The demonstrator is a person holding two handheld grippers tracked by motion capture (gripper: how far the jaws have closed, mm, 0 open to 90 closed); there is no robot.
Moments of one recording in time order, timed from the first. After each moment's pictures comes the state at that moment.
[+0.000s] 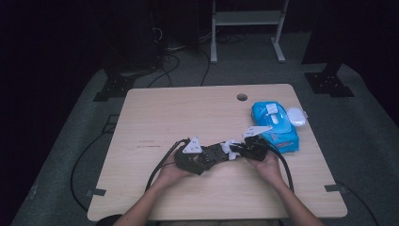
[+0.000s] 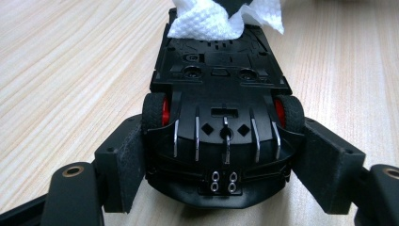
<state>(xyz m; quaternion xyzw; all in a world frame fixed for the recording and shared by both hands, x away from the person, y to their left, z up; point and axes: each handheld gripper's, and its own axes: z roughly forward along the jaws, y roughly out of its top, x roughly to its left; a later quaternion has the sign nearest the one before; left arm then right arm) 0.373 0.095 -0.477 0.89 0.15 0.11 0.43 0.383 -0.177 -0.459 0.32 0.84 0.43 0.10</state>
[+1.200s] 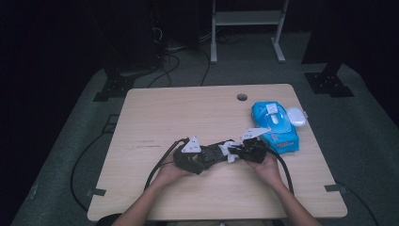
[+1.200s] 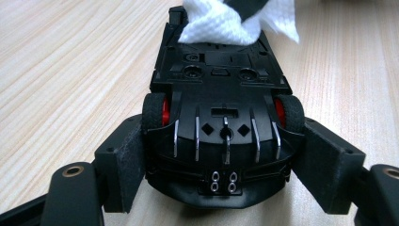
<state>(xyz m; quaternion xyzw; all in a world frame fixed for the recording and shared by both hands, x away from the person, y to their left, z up) 0.376 0.098 -0.477 0.89 0.14 0.11 0.43 0.378 -0.174 -0.459 0.31 0.84 0.43 0.10</state>
